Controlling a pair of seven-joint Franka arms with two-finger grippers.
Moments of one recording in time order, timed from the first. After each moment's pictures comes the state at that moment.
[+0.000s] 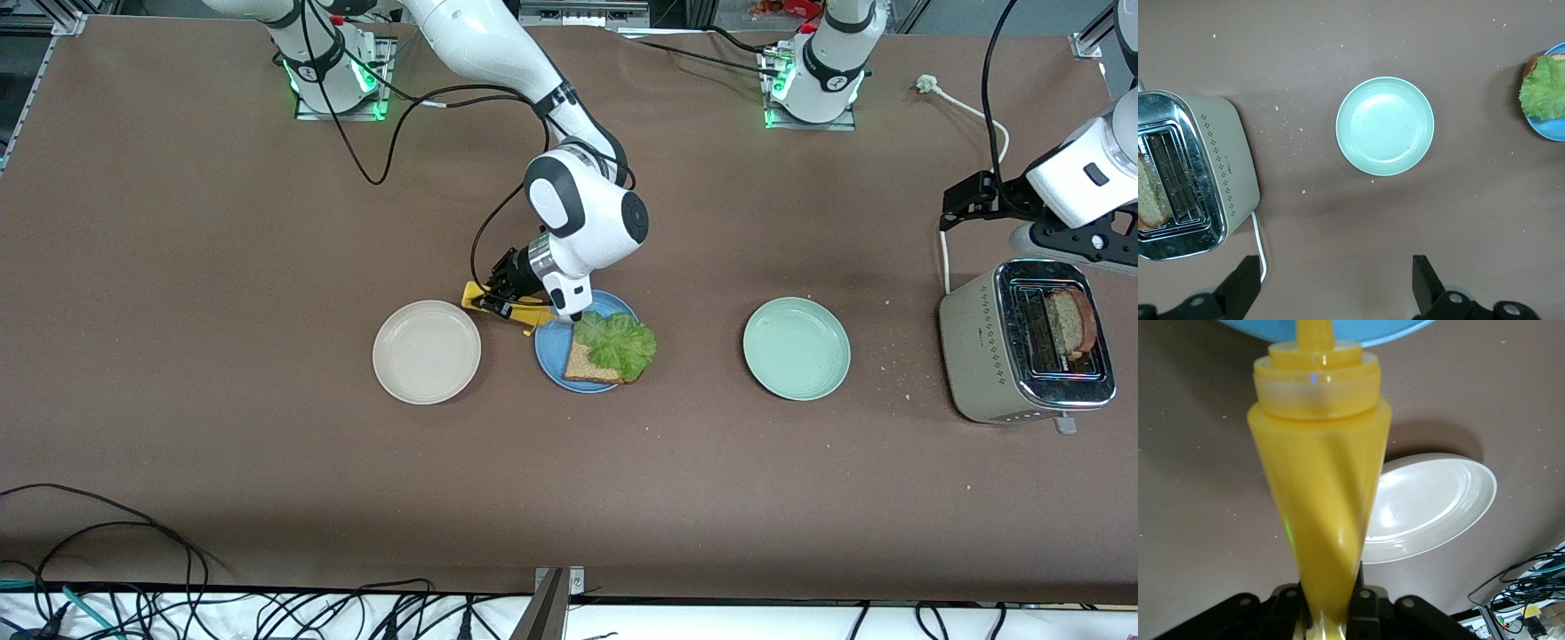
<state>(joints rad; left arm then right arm) 0.09 0.03 -0.11 -1.64 0.00 1.56 0.19 1.17 1.02 -0.53 -1.11 -0.16 1.56 -0.55</state>
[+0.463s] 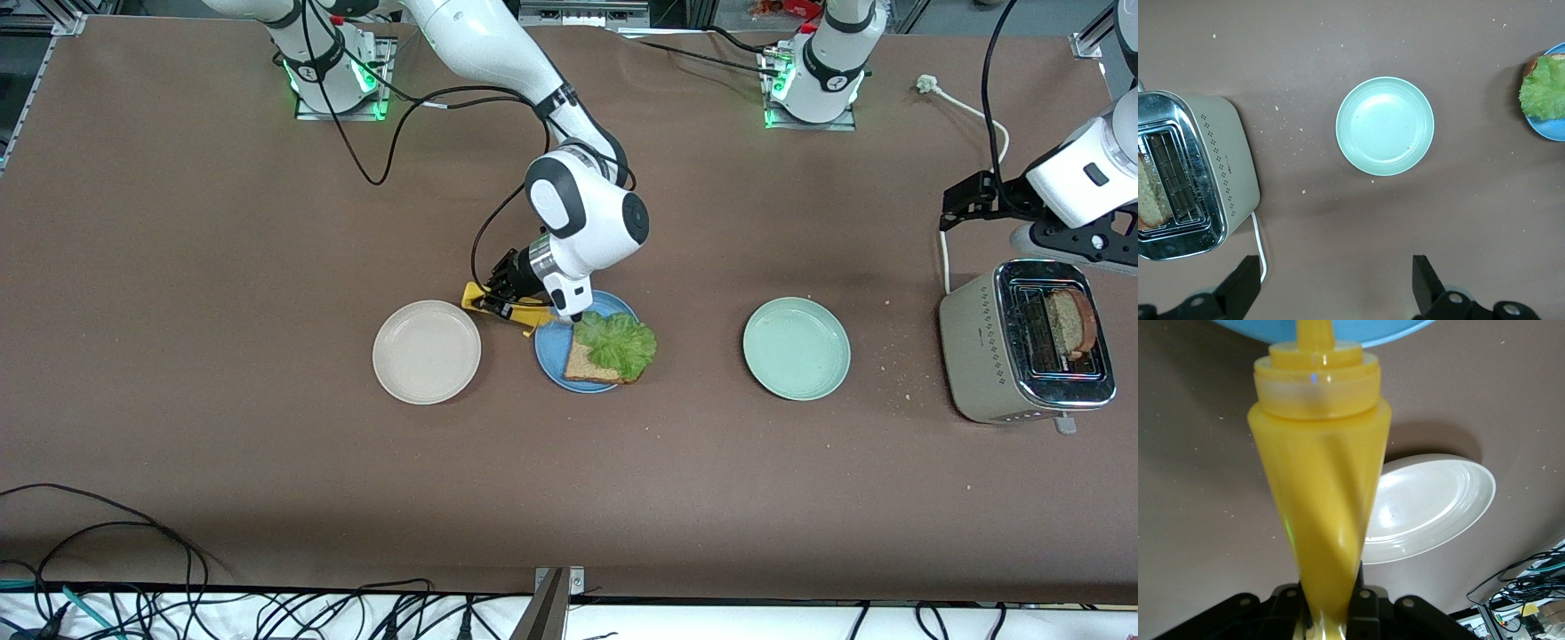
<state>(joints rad) 0.09 0.03 -0.11 -1.64 0.00 1.56 0.19 1.17 1.03 -0.54 -1.10 -0.16 1.56 -0.55</state>
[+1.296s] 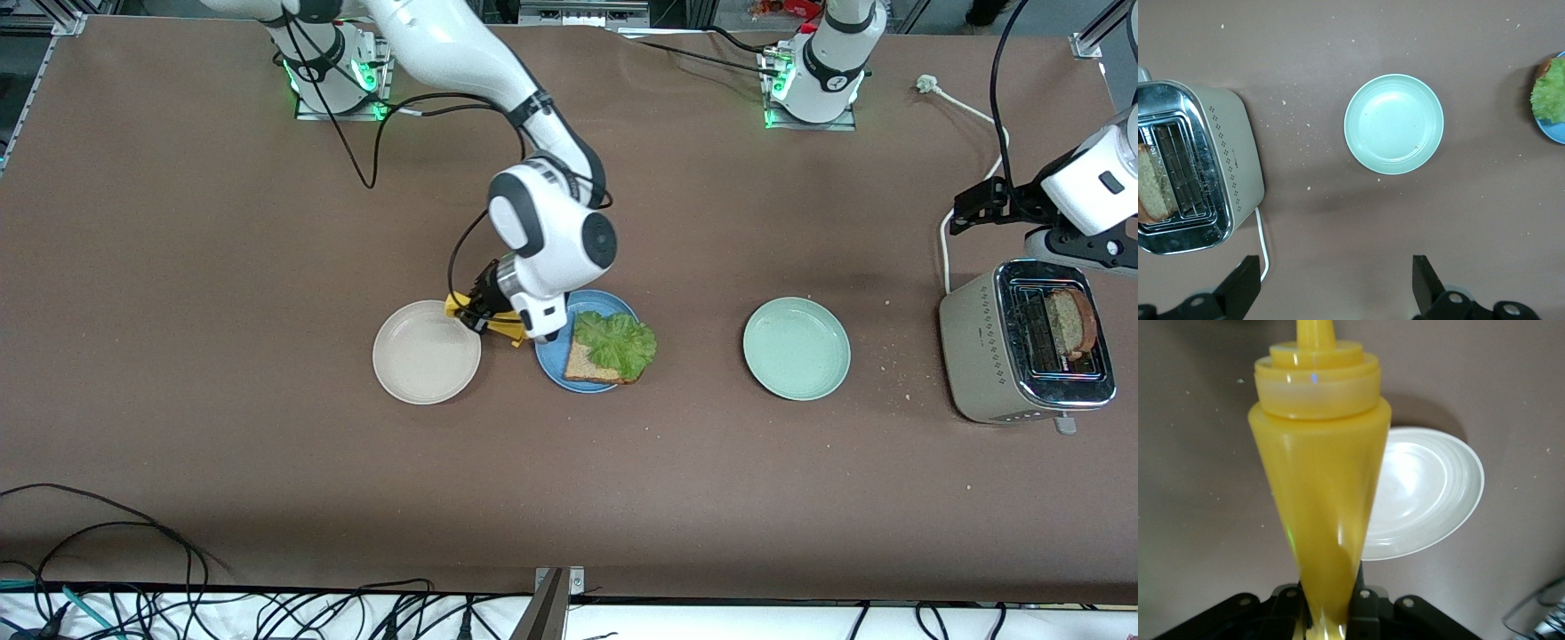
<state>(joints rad) 0.12 0.04 -0.10 -1.64 0.00 1.56 0.19 0.98 0.93 -0.41 -1.09 -0.16 1.55 -0.58</state>
